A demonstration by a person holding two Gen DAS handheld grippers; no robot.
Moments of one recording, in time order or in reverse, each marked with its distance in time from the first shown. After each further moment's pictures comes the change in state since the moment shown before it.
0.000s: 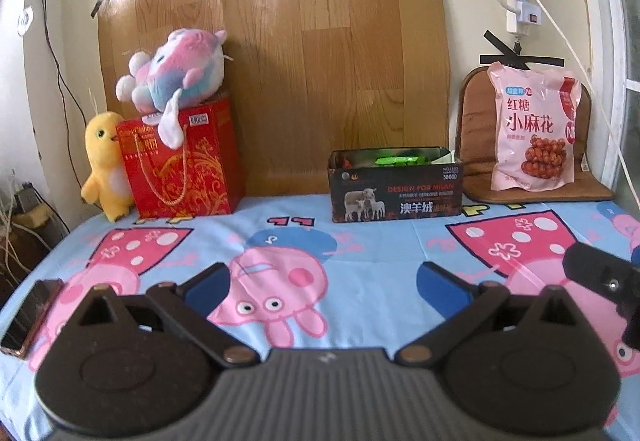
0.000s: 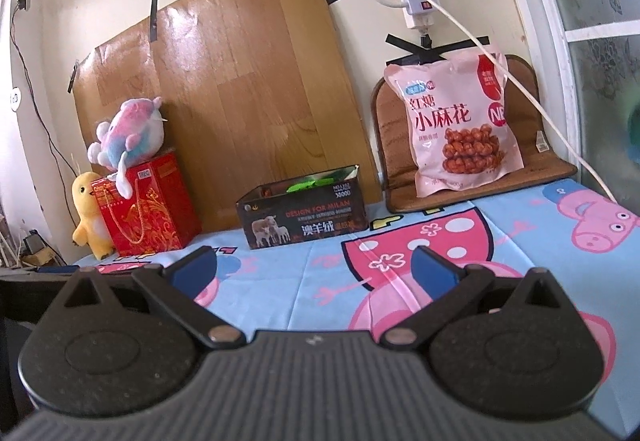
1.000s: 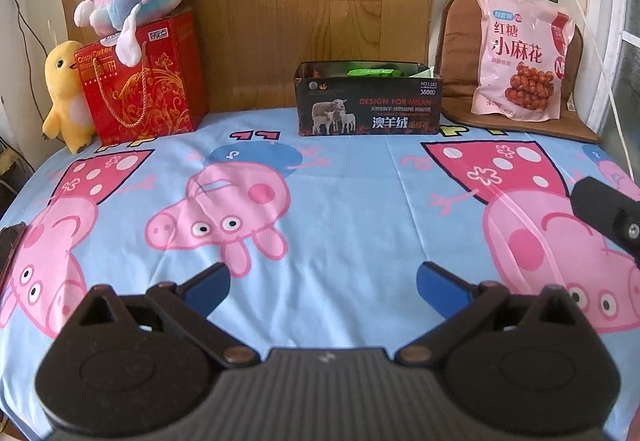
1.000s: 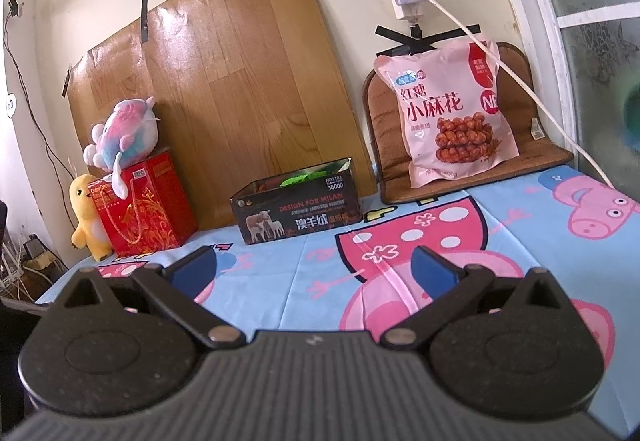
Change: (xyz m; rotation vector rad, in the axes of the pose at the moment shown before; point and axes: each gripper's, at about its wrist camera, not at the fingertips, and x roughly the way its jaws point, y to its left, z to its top) left arm 0.029 -0.010 -0.016 -0.012 0.262 -0.096; right arm 0.000 -0.010 -0.002 0.031 0.017 0.002
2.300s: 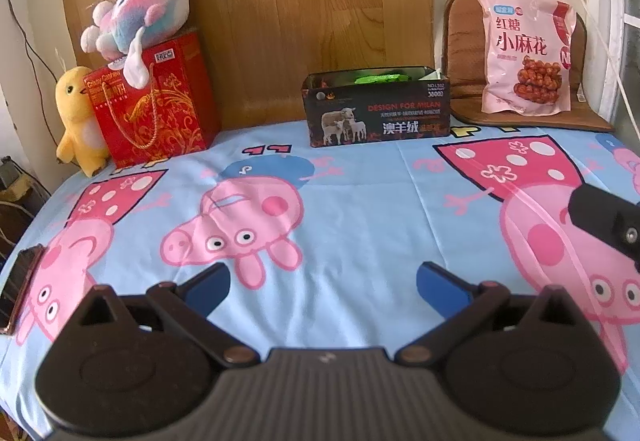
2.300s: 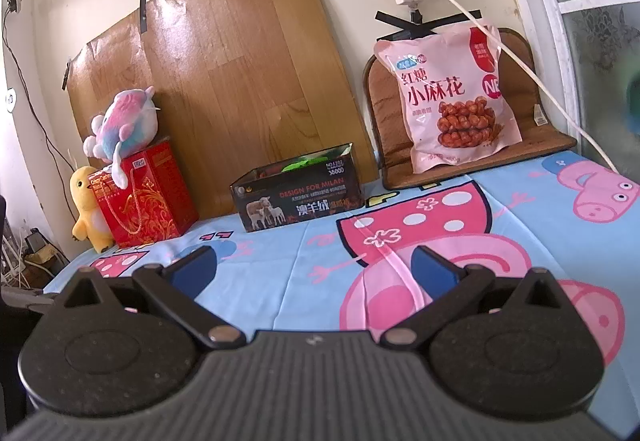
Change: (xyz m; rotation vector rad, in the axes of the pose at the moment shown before) left arm 0.003 -0.006 -0.004 0.060 -0.048 0.073; right arm 0.006 -0.003 -0.010 0.011 0.029 0.008
